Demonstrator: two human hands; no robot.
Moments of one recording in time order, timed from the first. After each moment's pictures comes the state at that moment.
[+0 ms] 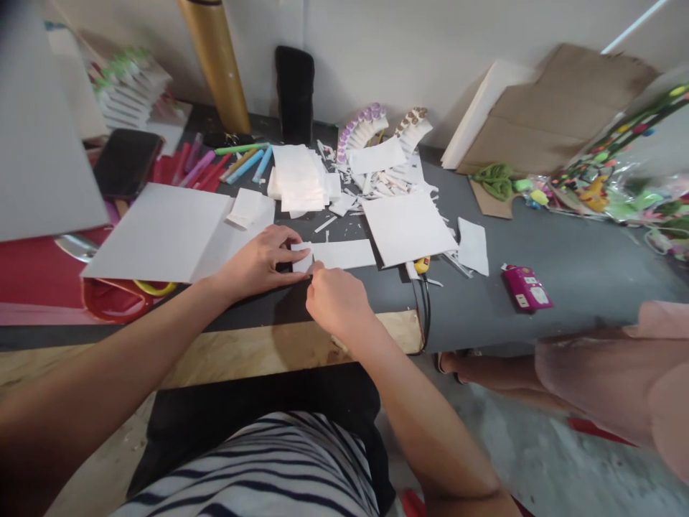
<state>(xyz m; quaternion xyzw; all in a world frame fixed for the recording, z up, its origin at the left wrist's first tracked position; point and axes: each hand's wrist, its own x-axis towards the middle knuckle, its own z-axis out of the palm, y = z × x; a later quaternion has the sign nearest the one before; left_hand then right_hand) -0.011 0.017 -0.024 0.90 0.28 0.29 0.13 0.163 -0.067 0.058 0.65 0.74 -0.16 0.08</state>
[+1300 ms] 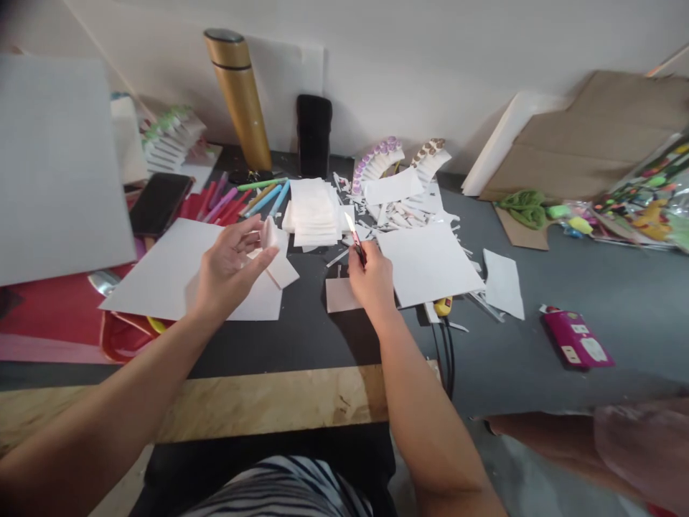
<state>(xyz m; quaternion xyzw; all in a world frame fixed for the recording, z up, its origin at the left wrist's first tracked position) -0.030 0.030 -0.005 0.64 0.48 0.55 0.24 0.212 0.026 0.008 0.65 0.63 -0.19 -0.37</state>
